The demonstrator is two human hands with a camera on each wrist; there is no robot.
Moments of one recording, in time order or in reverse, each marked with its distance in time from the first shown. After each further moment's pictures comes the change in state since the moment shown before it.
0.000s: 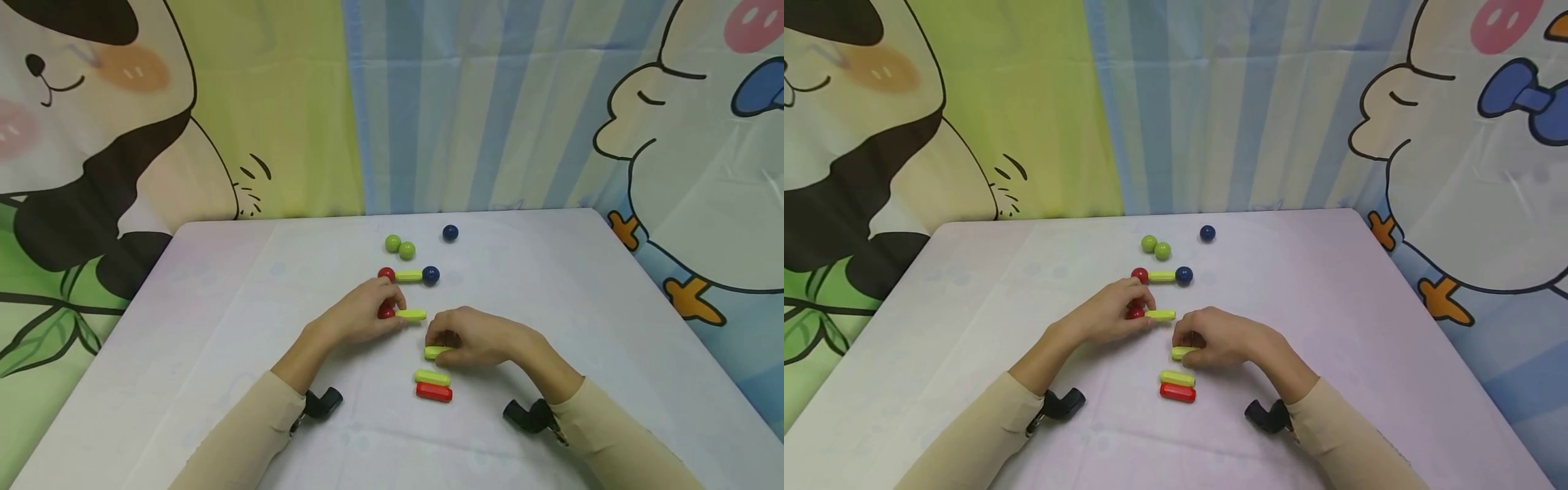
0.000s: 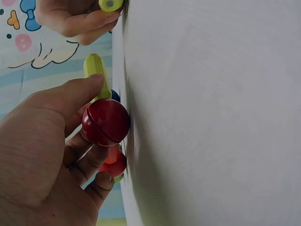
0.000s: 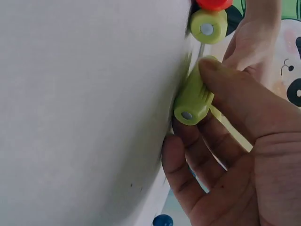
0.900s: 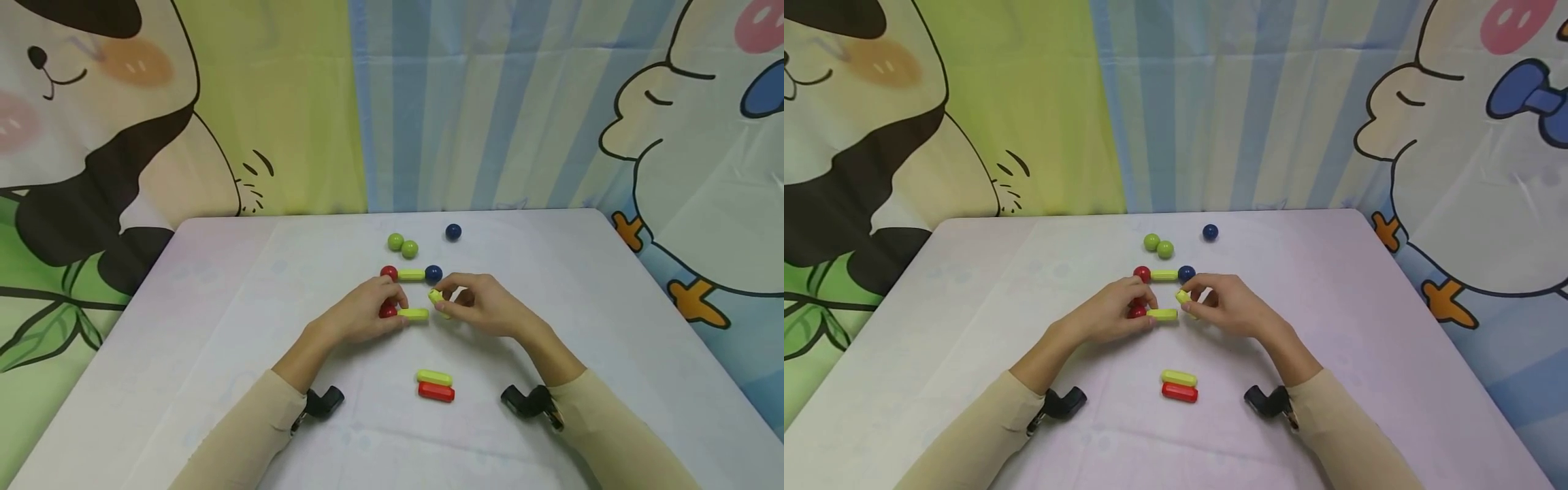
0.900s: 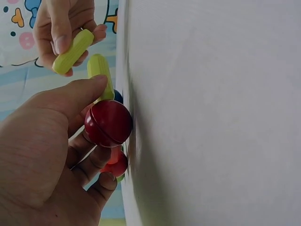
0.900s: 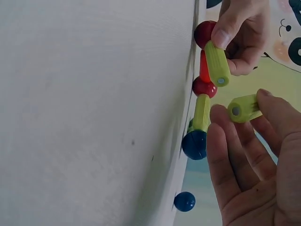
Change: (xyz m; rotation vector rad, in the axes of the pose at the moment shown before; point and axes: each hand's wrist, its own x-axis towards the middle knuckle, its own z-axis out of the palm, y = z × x) left_hand -0.002 -0.004 0.000 -0.012 0.004 -0.002; right_hand 0.007 0.020 -0.018 0.157 0.416 -0.013
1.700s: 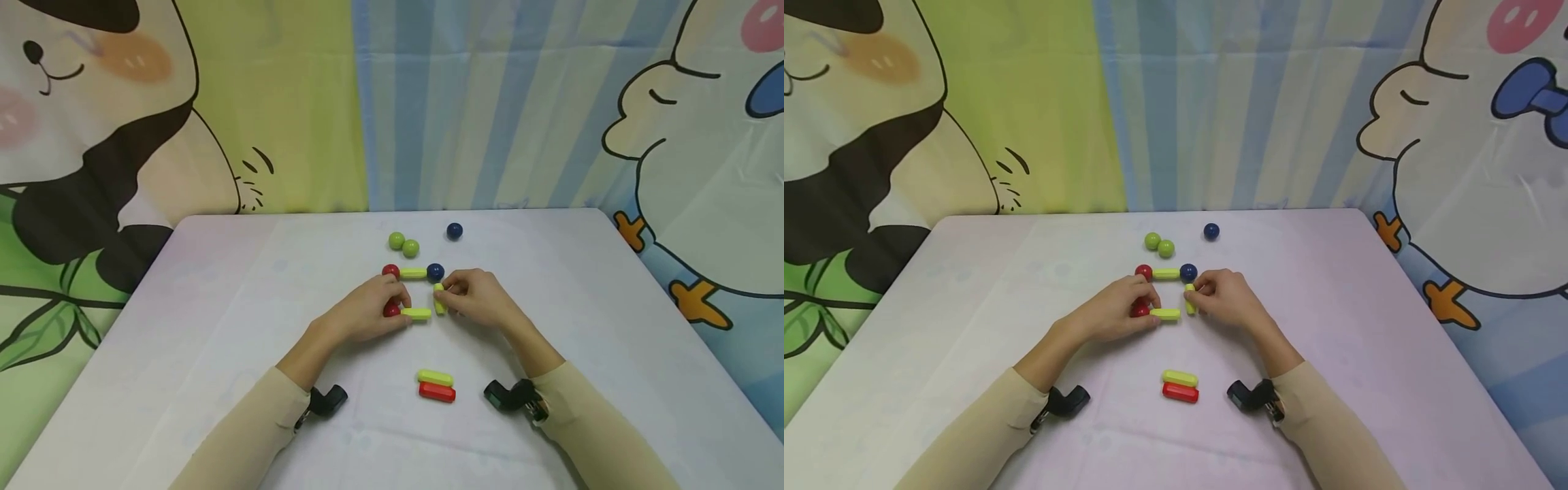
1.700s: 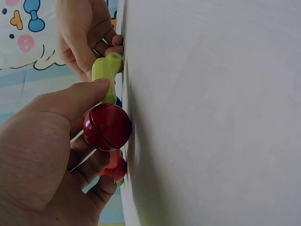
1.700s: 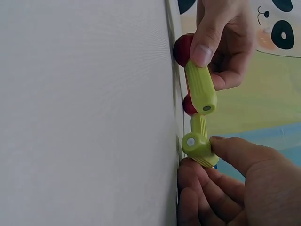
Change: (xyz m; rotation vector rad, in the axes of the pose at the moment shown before) left_hand 0.005 0.005 0.000 0.016 -0.007 0.008; right_hand 0.020 0.017 0.015 -0.038 0.070 0.339
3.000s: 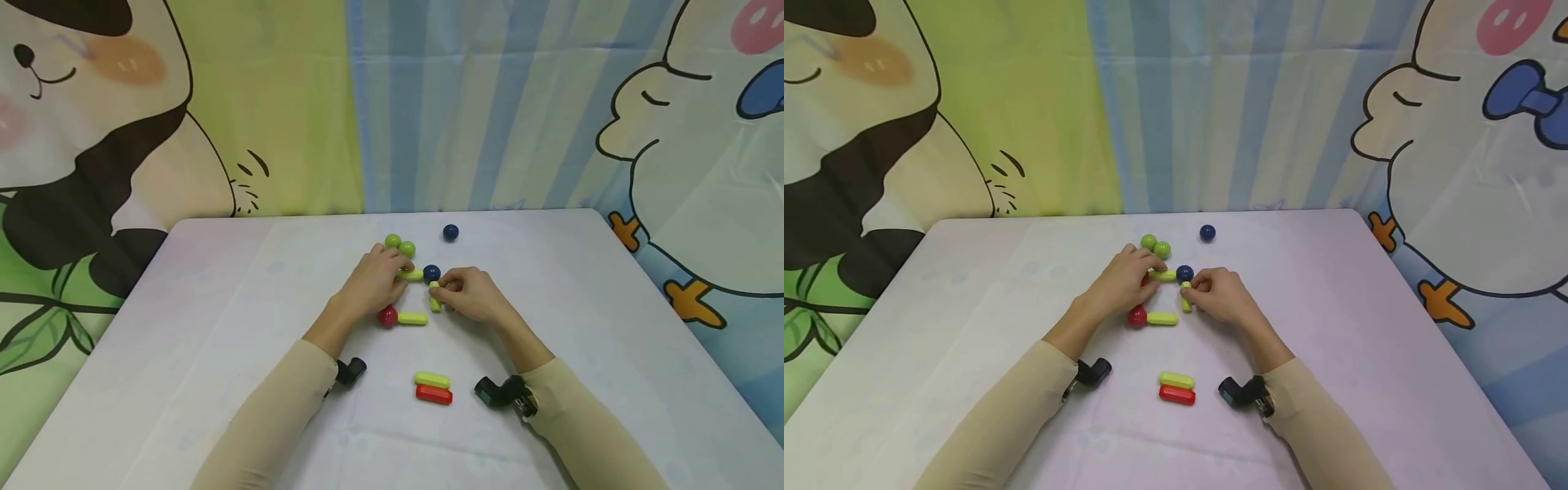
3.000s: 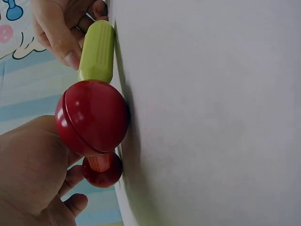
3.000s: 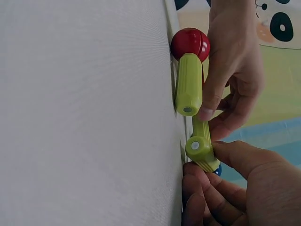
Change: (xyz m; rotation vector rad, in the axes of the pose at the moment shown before) left_hand 0.052 -0.002 -0.008 0.283 0.142 -0.072; right_hand 0.008 0.000 0.000 0.035 0.009 0.082
